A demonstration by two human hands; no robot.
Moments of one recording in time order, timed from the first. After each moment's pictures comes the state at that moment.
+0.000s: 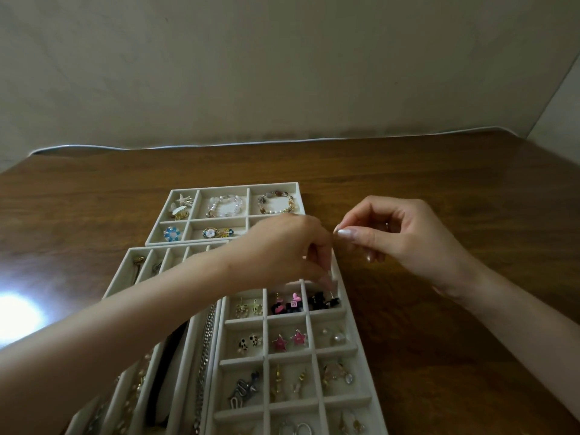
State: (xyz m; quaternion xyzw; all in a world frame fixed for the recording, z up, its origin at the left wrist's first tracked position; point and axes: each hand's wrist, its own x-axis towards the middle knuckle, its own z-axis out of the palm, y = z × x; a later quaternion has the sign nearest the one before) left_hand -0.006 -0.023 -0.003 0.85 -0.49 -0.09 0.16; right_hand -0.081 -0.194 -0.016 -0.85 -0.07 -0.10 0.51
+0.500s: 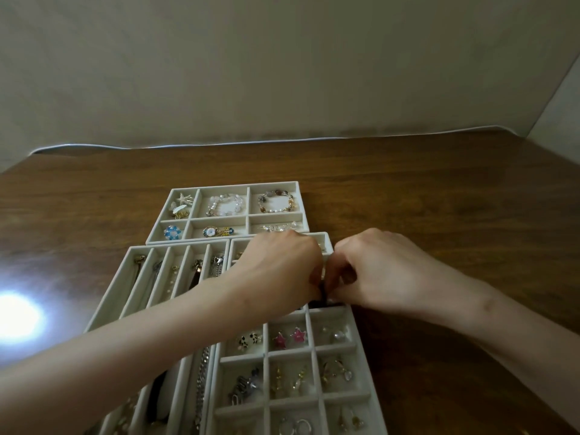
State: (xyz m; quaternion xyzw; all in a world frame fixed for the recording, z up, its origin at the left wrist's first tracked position) left_hand -0.029 -0.026 -0.012 0.91 -0.42 0.00 -0.02; right_hand -0.087 -0.154 -0.005 -0.99 -0.05 0.05 0.11
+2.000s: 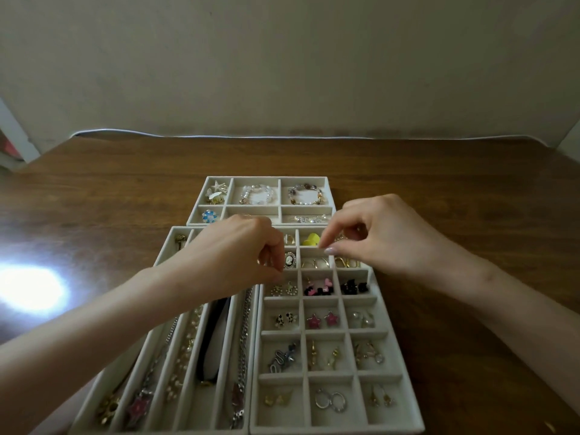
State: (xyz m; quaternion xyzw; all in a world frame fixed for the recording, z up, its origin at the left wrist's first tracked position) left_hand -0.019 0.060 -0.006 0.92 -0.36 -0.03 0.11; right_hand -0.071 -0.135 0.005 -0.96 -0.11 -0.05 0.24
